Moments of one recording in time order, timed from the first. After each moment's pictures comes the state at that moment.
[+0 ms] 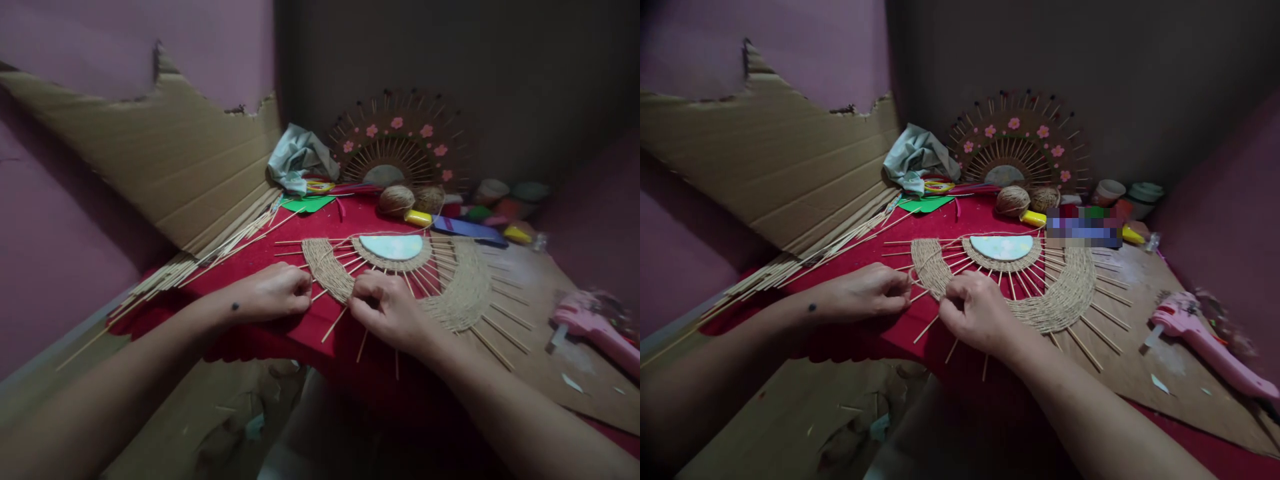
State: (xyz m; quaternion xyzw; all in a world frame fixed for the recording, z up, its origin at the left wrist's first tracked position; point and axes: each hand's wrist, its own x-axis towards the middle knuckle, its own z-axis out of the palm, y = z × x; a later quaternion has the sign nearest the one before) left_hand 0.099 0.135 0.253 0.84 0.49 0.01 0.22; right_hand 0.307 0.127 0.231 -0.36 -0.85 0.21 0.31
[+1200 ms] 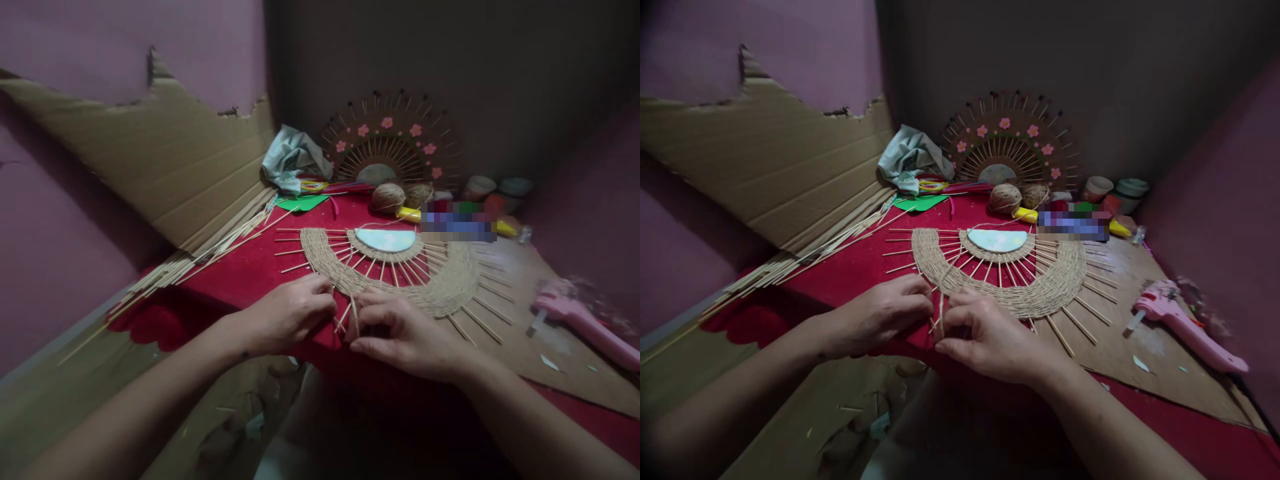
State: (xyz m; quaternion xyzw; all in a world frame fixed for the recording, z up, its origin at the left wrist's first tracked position) left_hand 0.117 0.109 0.225 0.93 0.28 0.18 0.14; right_hand 0.336 0.097 0.244 -0.30 -0.88 0.31 0.17
